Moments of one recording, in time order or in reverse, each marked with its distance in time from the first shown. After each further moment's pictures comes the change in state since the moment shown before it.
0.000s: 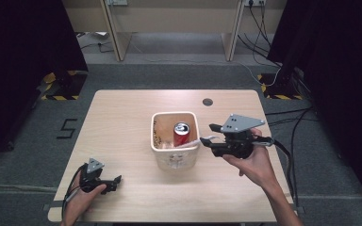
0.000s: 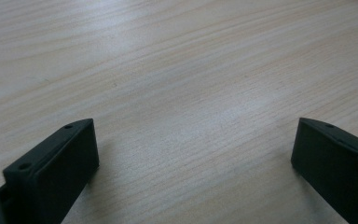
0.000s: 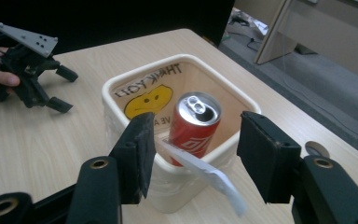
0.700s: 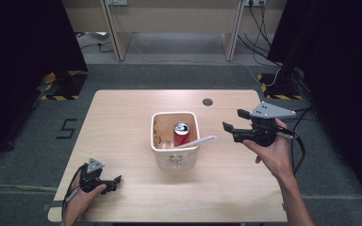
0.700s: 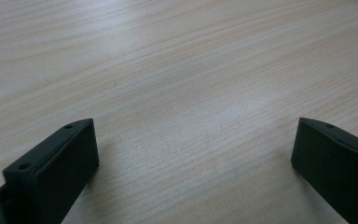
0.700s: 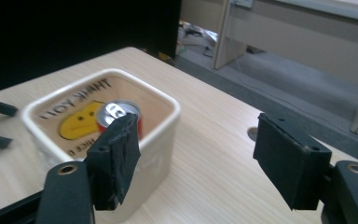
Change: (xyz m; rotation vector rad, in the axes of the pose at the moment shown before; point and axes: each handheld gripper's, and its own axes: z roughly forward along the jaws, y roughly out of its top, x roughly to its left) left arm 0.000 0.000 0.000 0.000 0.000 0.000; right arm -0.056 -0.023 -0.023 -0.068 -0.162 0.160
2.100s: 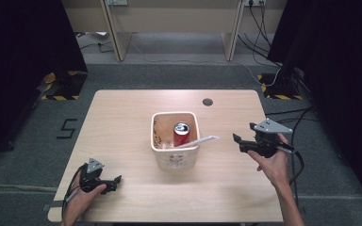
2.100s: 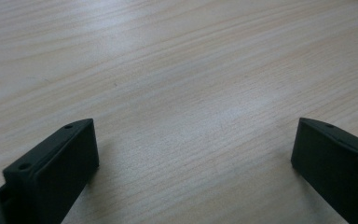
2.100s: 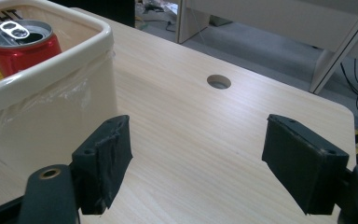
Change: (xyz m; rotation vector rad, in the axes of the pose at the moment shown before) left arm 0.000 0.000 0.000 0.002 0.000 0.002; right arm -0.026 -0.079 0.022 0.063 -0.145 0.052
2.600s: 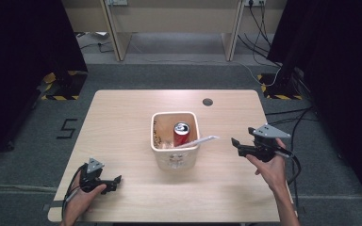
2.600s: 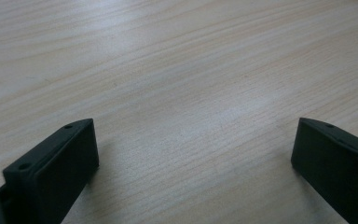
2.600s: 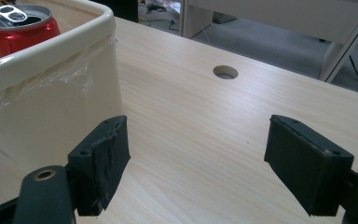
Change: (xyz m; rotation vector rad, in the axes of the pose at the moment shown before) left arm 0.000 0.000 0.000 0.000 0.000 -0.001; right arm 0.002 -0.018 0.006 -0.003 0.015 0.033
